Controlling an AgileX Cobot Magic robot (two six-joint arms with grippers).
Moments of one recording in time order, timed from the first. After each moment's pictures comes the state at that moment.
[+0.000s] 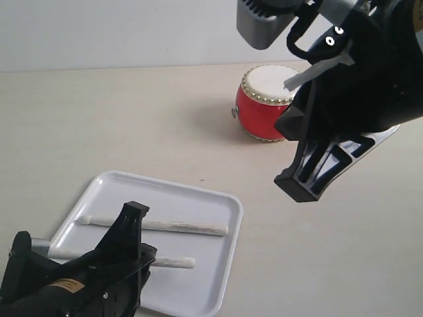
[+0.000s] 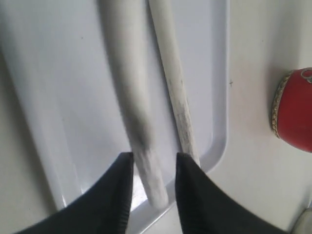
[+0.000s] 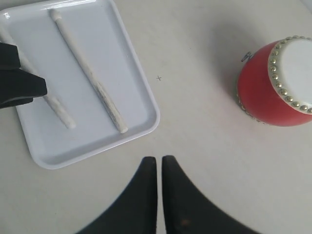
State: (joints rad) left arm -1.39 1.56 -0.45 -1.66 -0.61 -0.67; right arm 0.95 1.16 -1.04 -0.23 0.95 0.04
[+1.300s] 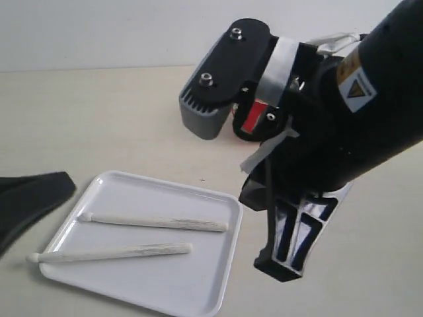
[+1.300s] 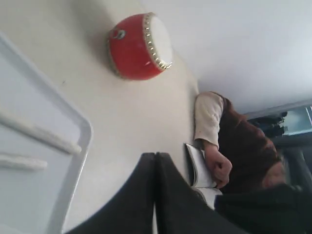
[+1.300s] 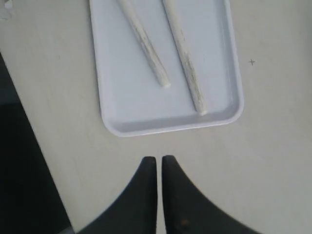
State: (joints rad) left arm -1.39 0.69 -0.29 -1.66 -0.62 0.32; right arm 0.95 1.28 -1.04 0.07 0.99 -0.29
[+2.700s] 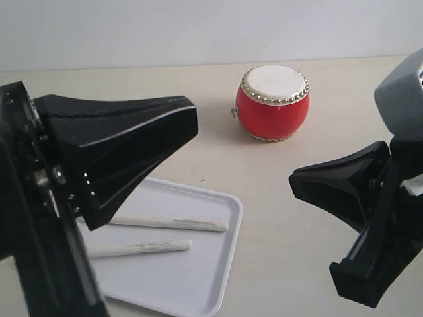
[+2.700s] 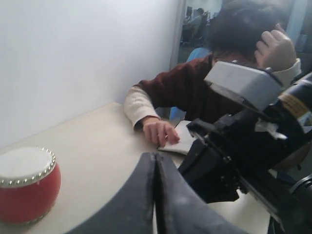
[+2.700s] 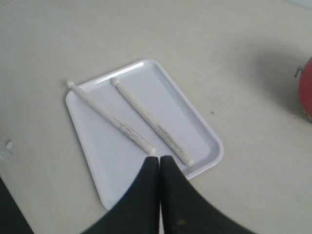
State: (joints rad) left arm -1.39 0.94 -0.51 -0.77 -0.46 0.61; right arm 0.95 0.81 -0.53 -0.10 0.42 0.21
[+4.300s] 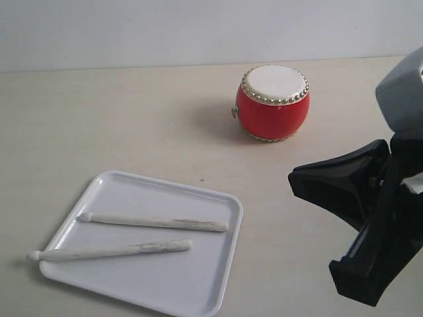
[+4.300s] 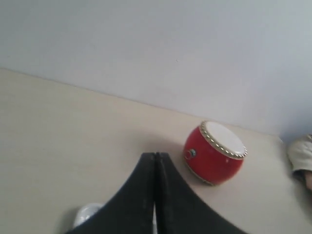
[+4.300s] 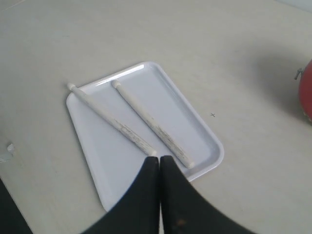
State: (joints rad) left arm -0.40 0.44 -0.22 -0.93 0.01 0.48; right arm 0.95 0.81 -0.53 -0.10 0.41 0.21
